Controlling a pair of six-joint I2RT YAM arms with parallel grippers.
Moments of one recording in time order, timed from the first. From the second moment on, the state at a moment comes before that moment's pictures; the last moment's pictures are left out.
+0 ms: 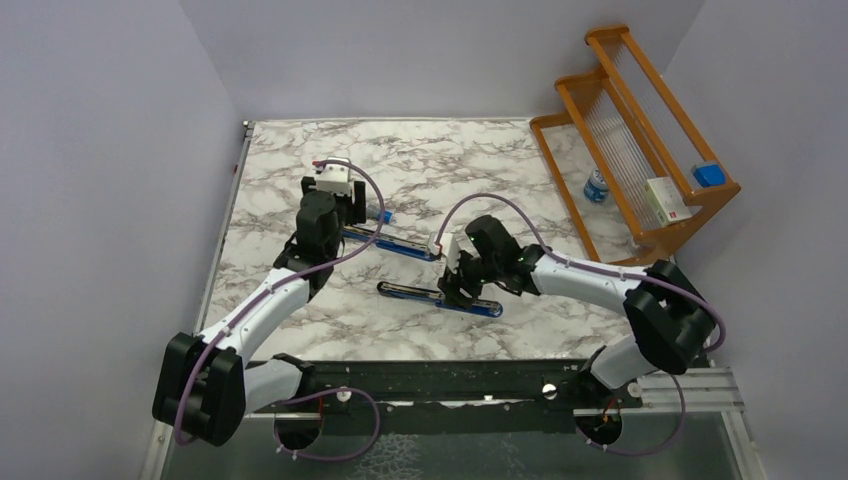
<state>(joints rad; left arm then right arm) -0.38 1.15 0.67 0.31 -0.28 0.00 0.78 1.49 0.81 -0.11 -0.44 -0.32</state>
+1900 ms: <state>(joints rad) -0.37 0.92 0.70 0.16 -0.51 0.06 0.91 2.06 1.46 -0.24 -0.18 -0.20</state>
